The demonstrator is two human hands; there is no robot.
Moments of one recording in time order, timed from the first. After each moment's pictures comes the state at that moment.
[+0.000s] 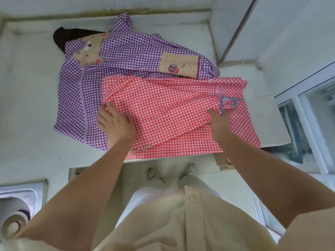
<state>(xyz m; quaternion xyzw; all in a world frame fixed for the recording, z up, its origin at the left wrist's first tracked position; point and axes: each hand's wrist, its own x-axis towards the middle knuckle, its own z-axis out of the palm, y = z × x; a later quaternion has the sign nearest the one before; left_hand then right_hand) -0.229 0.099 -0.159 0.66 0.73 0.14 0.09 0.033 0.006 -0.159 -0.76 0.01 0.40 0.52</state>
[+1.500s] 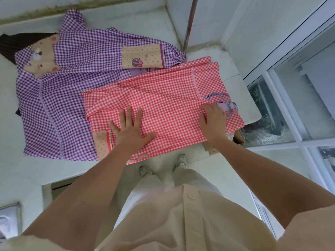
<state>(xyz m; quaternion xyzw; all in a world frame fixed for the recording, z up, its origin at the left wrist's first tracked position) -0.160 0.058 -0.189 0.86 0.45 -0.19 0.16 0.083 -0.087 -0.190 -0.88 -0.41 0.09 0.22</state>
